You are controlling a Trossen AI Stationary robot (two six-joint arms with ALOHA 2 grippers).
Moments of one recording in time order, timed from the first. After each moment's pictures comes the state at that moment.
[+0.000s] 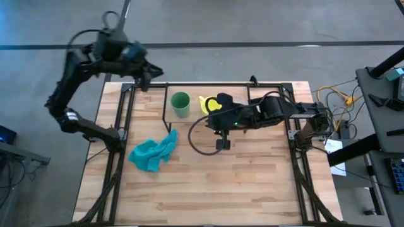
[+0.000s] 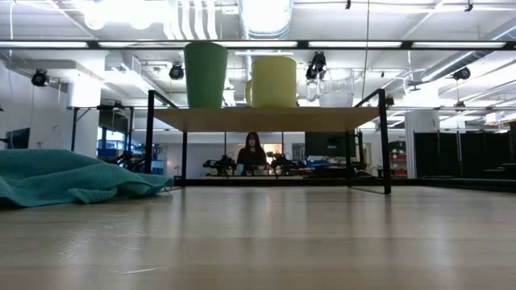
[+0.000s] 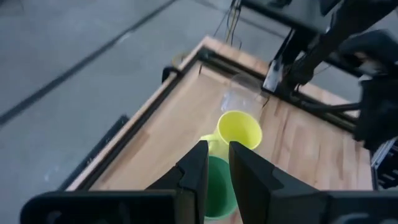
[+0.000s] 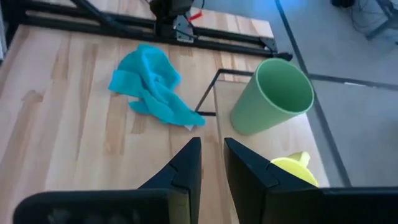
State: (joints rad) left arm 0.56 1.32 2.03 -1.24 0.19 -0.10; right arm 0.18 1.80 2.17 -1.12 0.32 -0.03
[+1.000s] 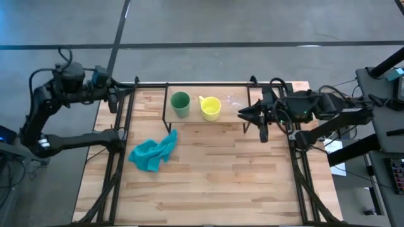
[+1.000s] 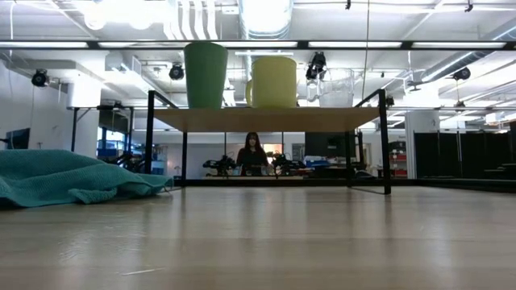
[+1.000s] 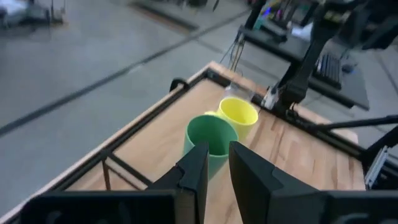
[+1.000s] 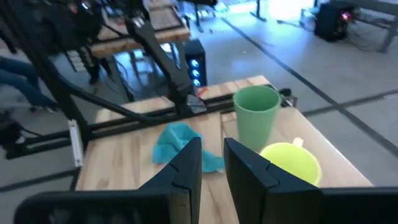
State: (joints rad) left arm 0.56 0.74 1.45 -1.04 0.13 -0.20; right arm 0.22 1.15 1.47 -0.64 0.33 0.24
